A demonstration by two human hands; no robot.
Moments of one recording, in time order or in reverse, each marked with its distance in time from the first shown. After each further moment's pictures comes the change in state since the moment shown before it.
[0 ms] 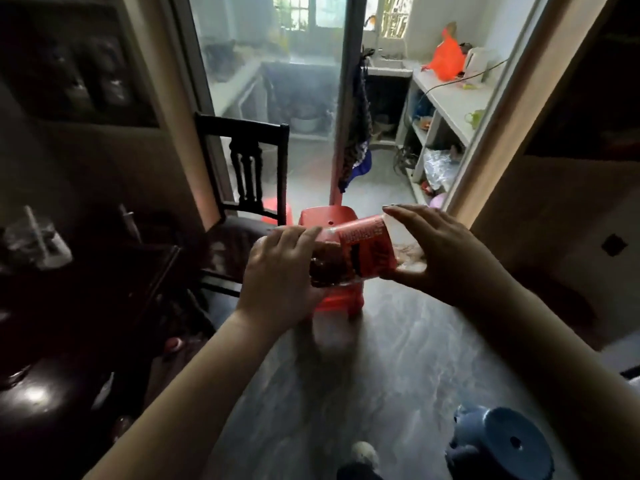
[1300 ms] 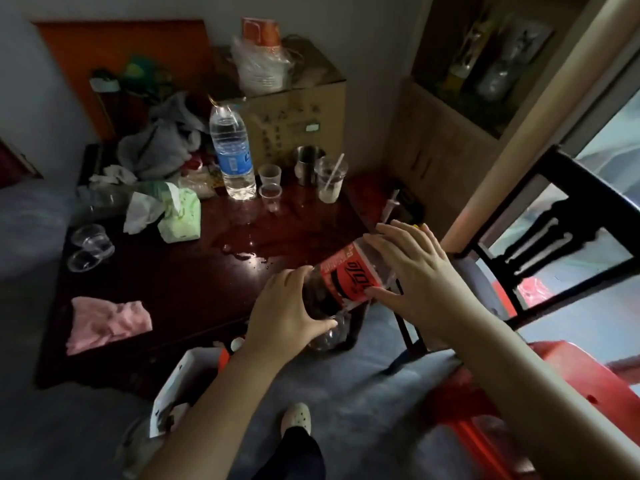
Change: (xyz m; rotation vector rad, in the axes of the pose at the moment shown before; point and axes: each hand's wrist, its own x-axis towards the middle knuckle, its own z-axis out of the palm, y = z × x) left_hand -0.074 -0.219 0.010 0.131 0.211 -1.184; right_hand 0.311 -0.191 0.219 0.291 -0.259 -1.003
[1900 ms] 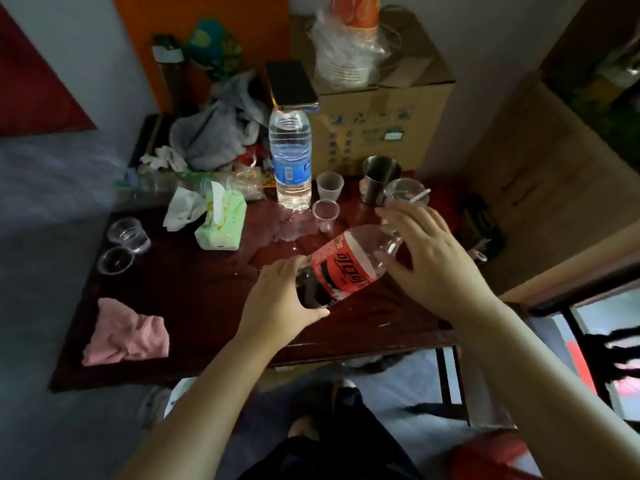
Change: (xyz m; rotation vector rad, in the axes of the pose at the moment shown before) left_hand 0.141 -0.093 -0.013 0.004 0.044 -0.280; right_hand 0.218 0.040 0.061 0.223 0.036 -0.194
